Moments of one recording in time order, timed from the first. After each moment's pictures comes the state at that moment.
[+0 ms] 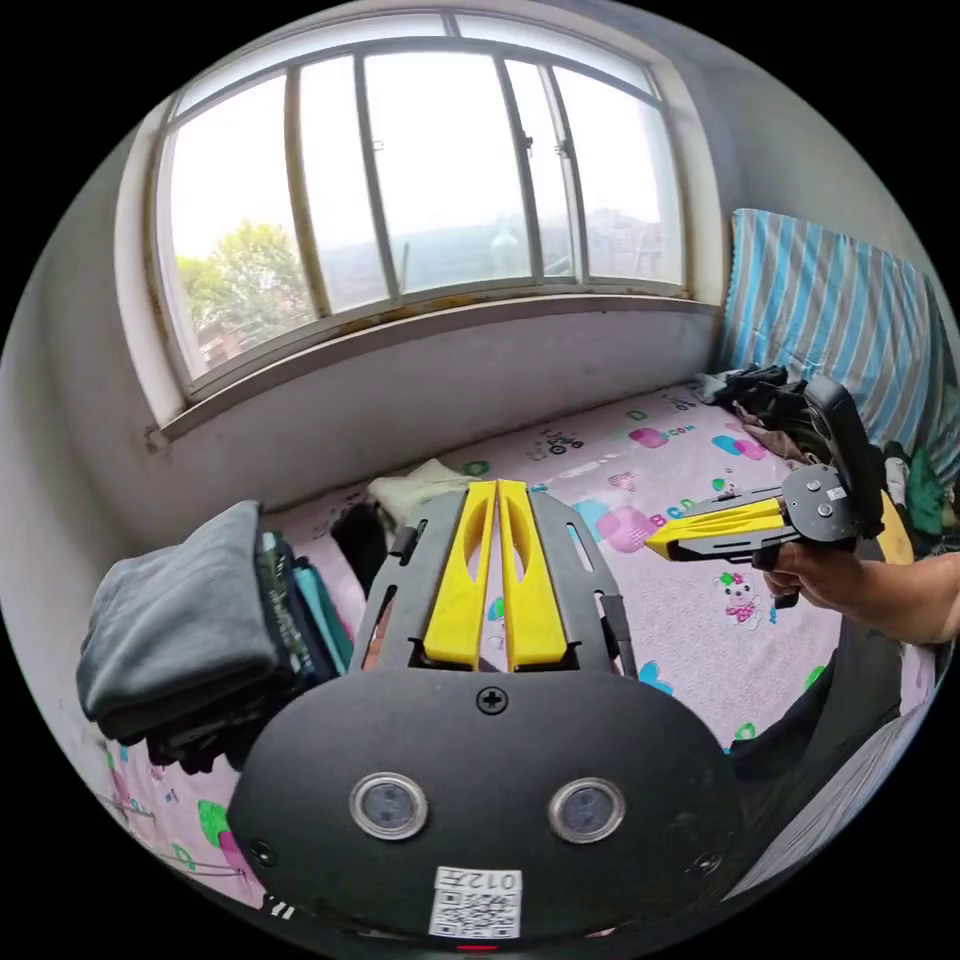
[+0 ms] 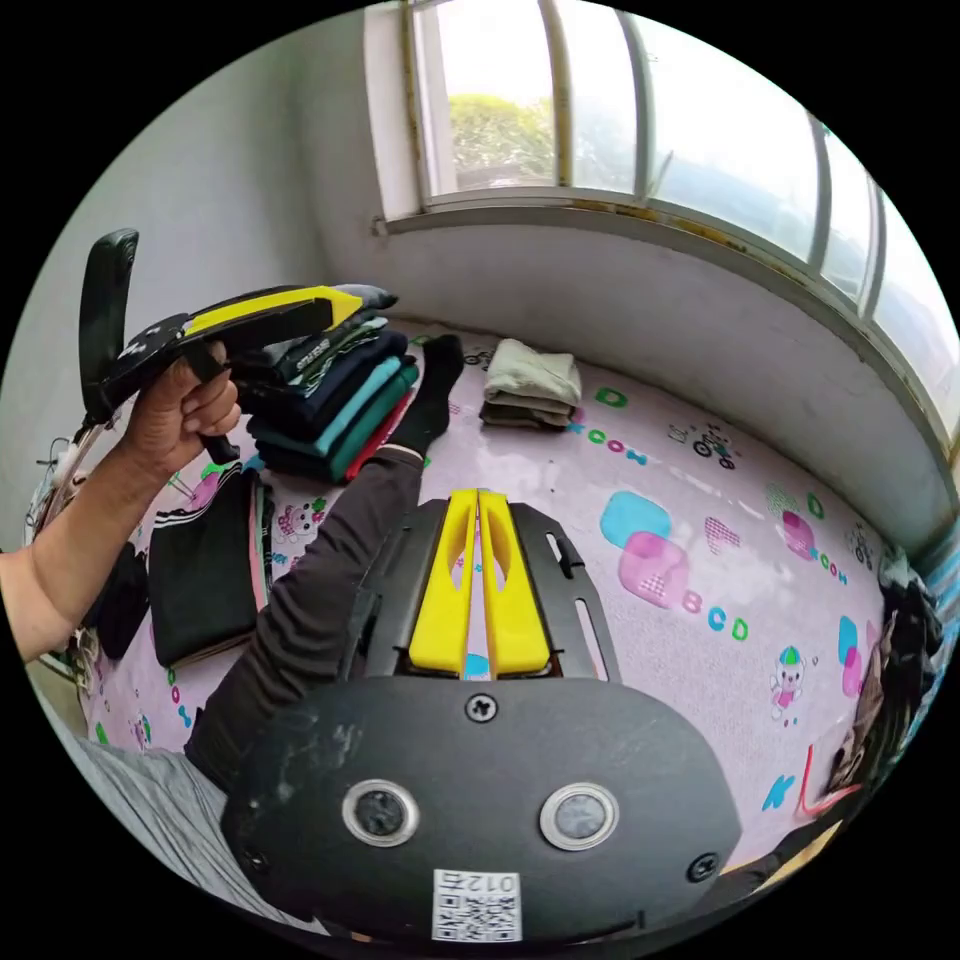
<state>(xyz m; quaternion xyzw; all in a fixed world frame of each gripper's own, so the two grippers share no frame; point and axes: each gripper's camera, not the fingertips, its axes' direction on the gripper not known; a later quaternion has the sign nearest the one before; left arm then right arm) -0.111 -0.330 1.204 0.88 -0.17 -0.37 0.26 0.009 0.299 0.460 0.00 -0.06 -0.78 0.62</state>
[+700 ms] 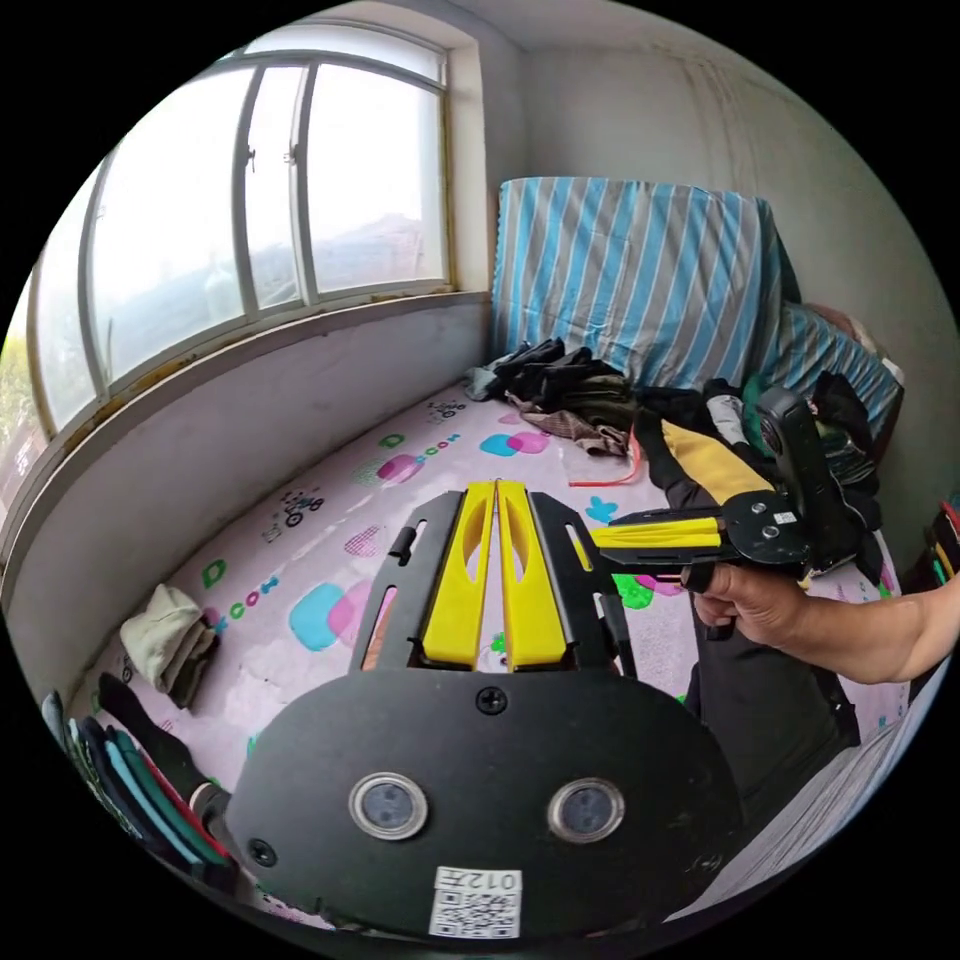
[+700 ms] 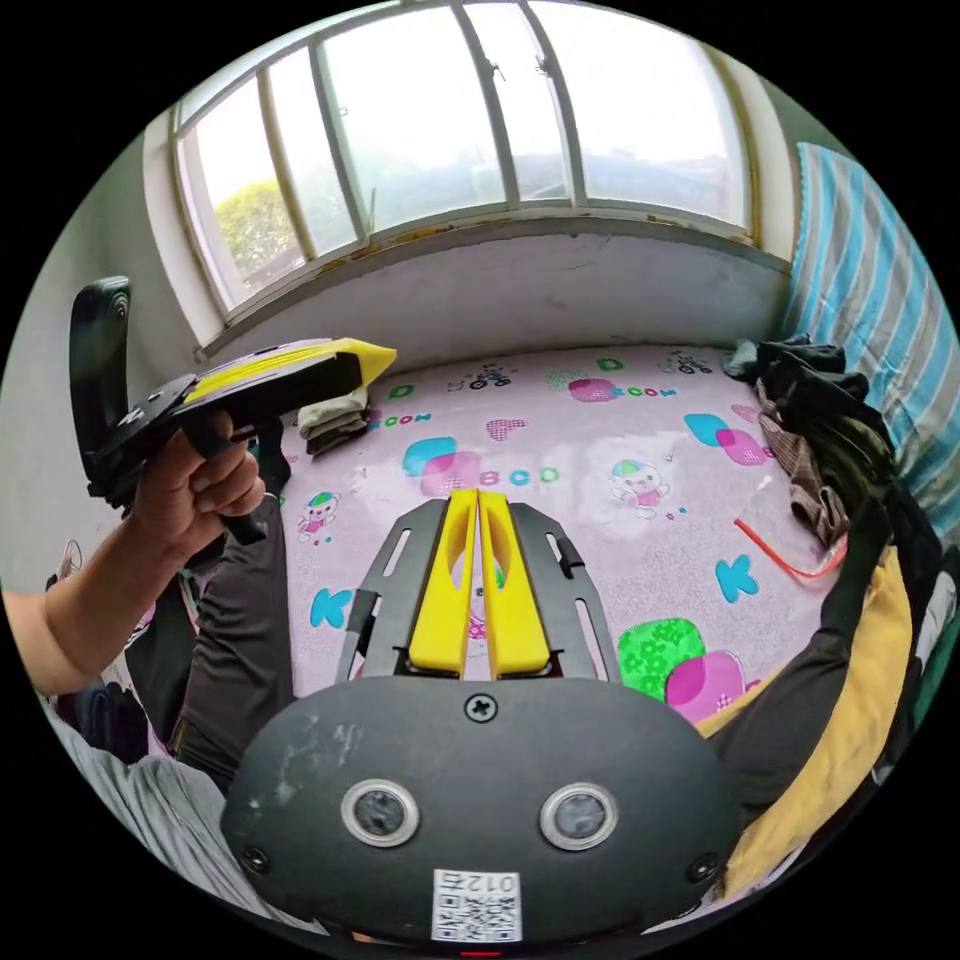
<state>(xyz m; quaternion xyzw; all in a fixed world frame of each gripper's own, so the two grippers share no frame) 0.111 -0.387 0.834 0.91 -0.23 -0.09 0.33 0.416 0.034 0.524 0.13 -0.03 -0.60 0.79</state>
